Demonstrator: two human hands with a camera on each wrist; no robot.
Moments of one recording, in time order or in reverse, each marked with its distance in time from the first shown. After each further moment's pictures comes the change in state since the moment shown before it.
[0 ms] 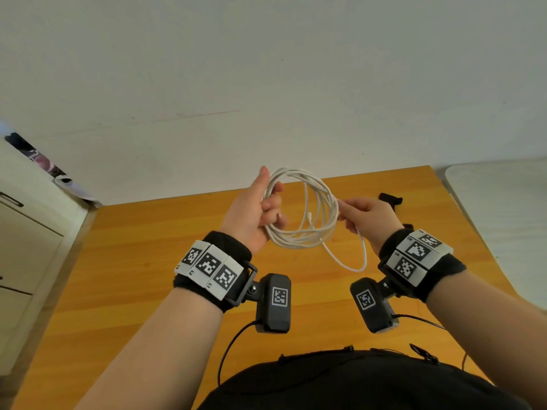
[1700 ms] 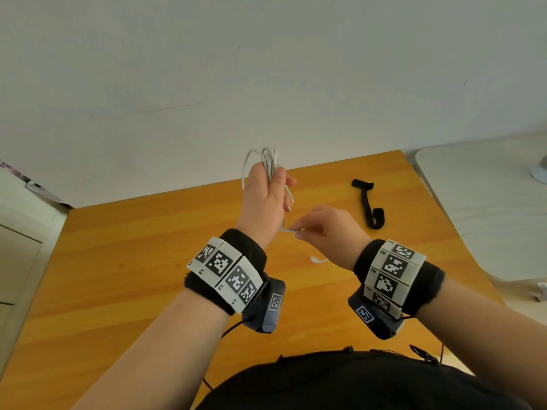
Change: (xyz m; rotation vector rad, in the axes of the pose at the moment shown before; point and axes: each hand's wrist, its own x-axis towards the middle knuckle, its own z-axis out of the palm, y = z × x) left_hand 0.001 -0.042 0.061 0.764 0.105 0.538; right_hand -0.045 0.002 -0.010 -0.634 -0.257 -0.365
